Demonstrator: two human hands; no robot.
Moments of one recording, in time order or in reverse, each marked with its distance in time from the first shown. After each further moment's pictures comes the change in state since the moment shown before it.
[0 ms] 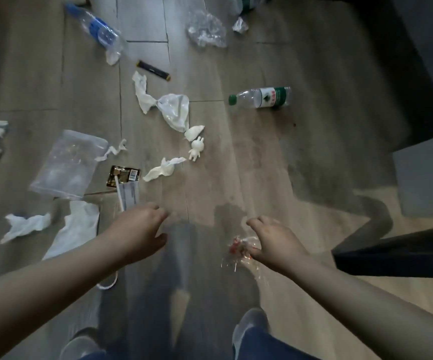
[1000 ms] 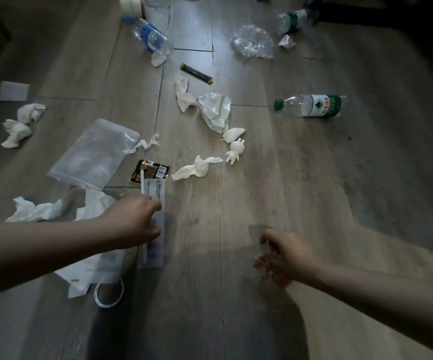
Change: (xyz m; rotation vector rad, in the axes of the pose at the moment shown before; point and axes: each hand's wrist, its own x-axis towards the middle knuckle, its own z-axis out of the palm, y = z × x) left_hand 0.030 -0.091 0.092 -0.020 0.034 -0.216; right_hand 0.111 0.011 0.091 0.043 0.155 -0.260
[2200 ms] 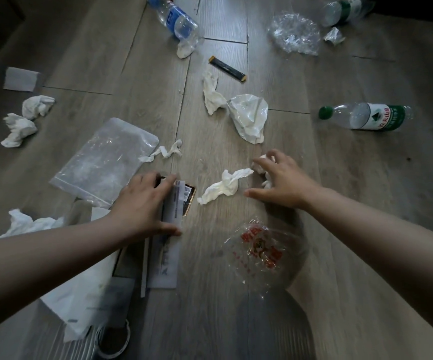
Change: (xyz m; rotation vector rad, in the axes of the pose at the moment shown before) left_hand 0.077 -0.068 0.021 -0.036 0.166 -0.127; right_hand 0.201 -0.024 -0.073 -0.083 0.043 -0.021
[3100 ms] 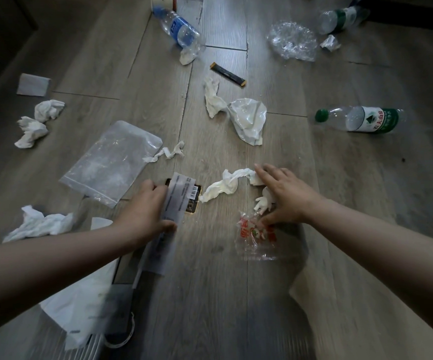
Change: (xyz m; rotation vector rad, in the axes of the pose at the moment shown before) left_hand -0.024 0.018 -0.007 -0.304 0.033 -0.113; right_hand -0.027 0.005 0.008 -0.174 -0.105 -0.065
